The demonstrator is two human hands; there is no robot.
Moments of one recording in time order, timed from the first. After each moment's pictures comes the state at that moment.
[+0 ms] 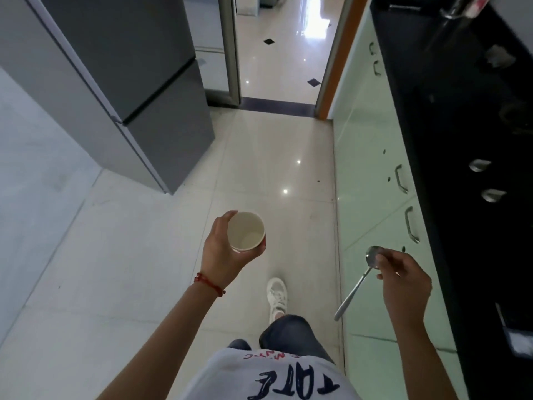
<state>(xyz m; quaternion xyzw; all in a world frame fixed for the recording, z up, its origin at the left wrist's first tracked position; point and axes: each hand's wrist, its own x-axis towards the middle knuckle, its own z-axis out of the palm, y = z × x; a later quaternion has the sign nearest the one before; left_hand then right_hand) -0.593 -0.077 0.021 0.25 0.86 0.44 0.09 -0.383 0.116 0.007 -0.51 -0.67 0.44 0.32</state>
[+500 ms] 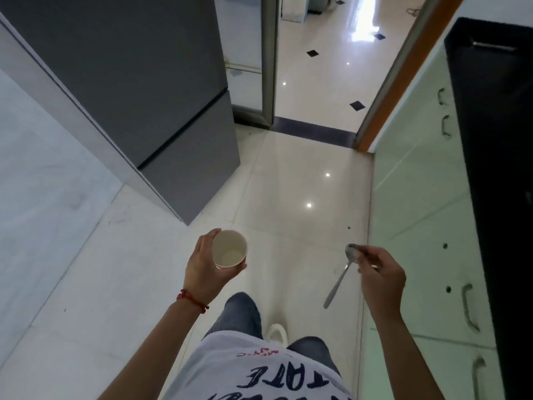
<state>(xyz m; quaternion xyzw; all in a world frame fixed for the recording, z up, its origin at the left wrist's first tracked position) -0.840 0.030 0.001 0.17 0.91 0.37 0.09 -0.688 0.276 -0.006 -0.44 -0.72 0.48 0.25</state>
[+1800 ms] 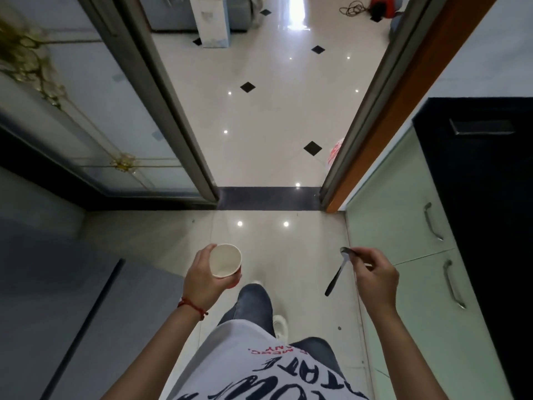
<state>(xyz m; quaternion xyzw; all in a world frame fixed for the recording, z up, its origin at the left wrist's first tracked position) -1.342 0.534 -0.040 0.23 0.90 0.31 0.20 -1.132 0.744 -0.024 -0.51 -0.68 0.45 0.28</state>
